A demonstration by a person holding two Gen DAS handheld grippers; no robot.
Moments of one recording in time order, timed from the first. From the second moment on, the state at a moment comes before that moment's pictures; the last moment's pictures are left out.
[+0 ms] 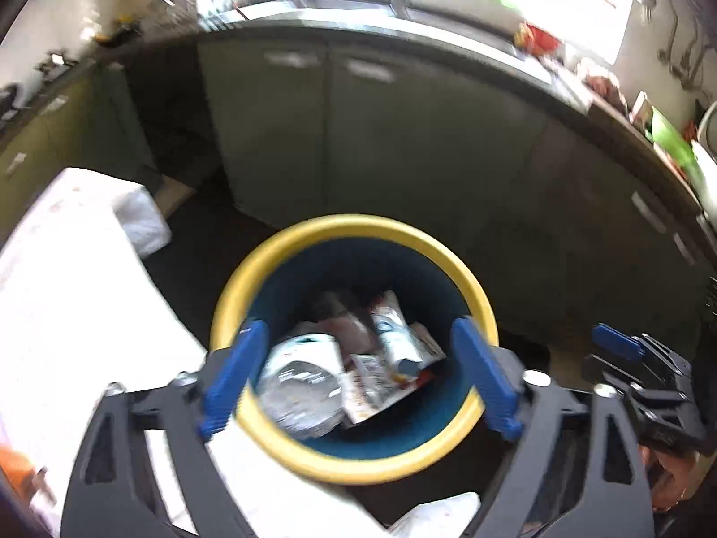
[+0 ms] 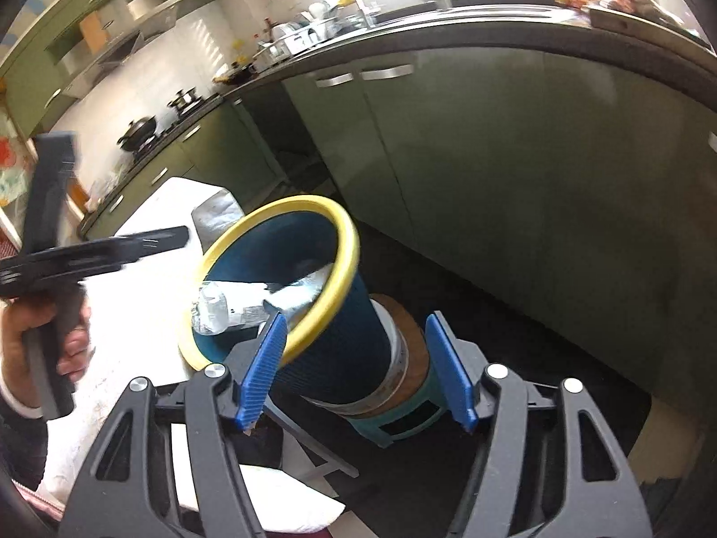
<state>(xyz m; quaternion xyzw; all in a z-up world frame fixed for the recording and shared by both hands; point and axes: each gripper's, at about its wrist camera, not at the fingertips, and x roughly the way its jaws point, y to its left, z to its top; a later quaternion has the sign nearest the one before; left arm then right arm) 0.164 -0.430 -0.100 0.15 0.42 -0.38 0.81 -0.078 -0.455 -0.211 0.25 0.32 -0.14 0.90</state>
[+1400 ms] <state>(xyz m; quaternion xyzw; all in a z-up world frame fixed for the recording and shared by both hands) 0.077 -0.041 -0.063 0.02 0.32 -0.13 0.94 0.144 -0.141 -0.182 -0.02 0.44 0.20 0.87</state>
